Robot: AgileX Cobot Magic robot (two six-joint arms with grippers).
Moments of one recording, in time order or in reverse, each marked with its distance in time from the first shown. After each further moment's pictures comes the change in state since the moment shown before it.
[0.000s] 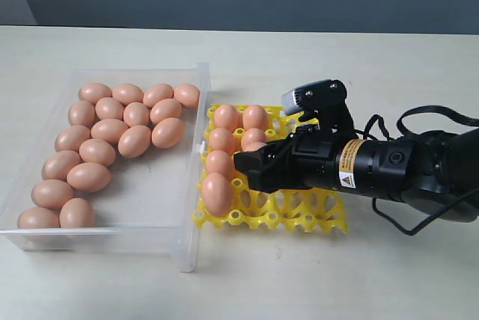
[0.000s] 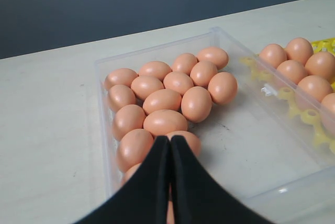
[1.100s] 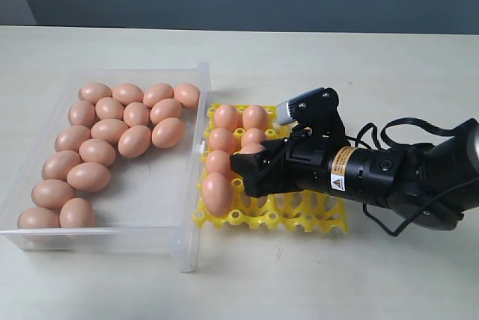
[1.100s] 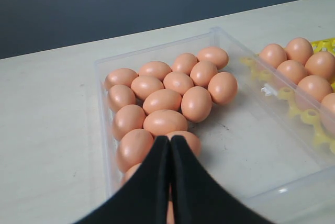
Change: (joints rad) left arm 0.000 0.000 0.000 0.000 0.000 0.000; right arm 0.000 0.102 0.000 0.104 -0.140 -0.183
